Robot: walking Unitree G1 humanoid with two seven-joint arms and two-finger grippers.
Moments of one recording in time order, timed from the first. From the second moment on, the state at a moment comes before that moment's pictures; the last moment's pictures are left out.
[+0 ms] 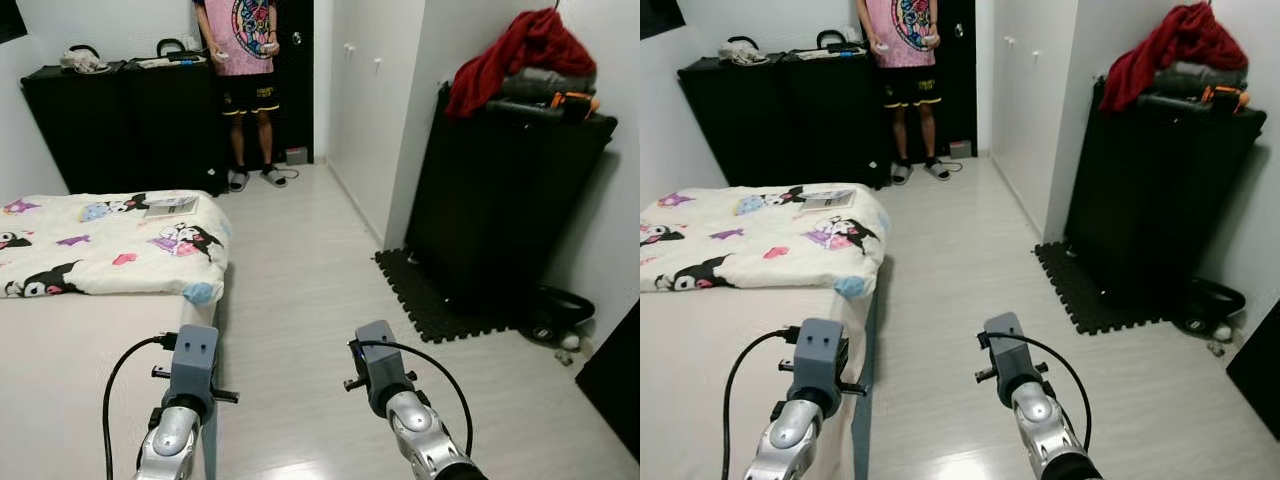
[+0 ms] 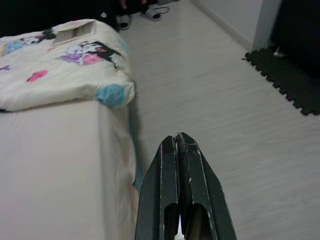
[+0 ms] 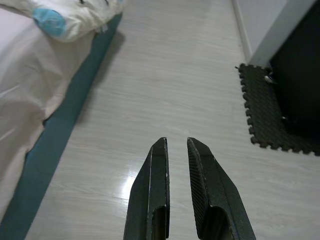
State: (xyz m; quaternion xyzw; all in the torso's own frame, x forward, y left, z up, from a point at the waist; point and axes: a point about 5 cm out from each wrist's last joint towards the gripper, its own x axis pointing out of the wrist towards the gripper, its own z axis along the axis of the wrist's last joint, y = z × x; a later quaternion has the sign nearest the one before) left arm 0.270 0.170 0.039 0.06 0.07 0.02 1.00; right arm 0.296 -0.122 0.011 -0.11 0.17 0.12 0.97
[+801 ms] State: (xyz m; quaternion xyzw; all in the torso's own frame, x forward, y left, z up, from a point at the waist) left arm 0.270 0.164 0.040 0.05 0.06 0.02 1.00; right arm 0.298 -0.129 0.016 -0.11 0.16 0.12 0.97
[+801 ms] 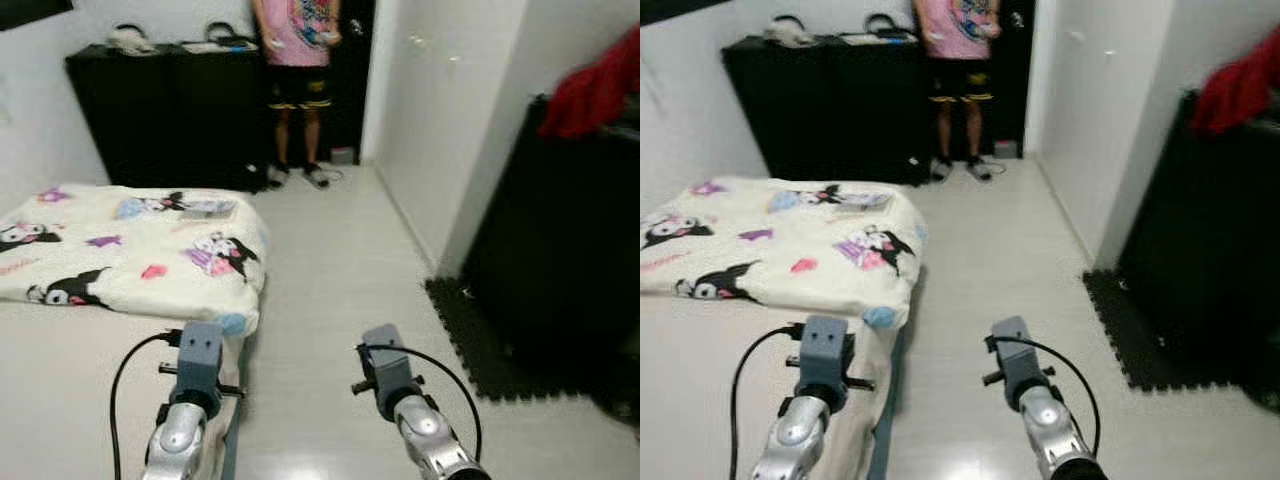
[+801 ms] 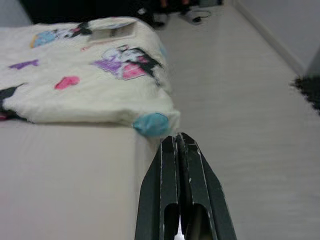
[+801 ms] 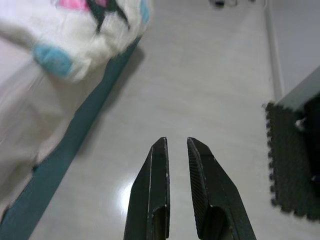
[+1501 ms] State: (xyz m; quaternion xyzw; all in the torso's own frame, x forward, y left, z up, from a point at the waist) left arm 0.265 0.172 0.036 0.05 0.07 0.04 1.00; right arm 0.294 -0.114 0.013 -0.10 0.16 0.15 0.97
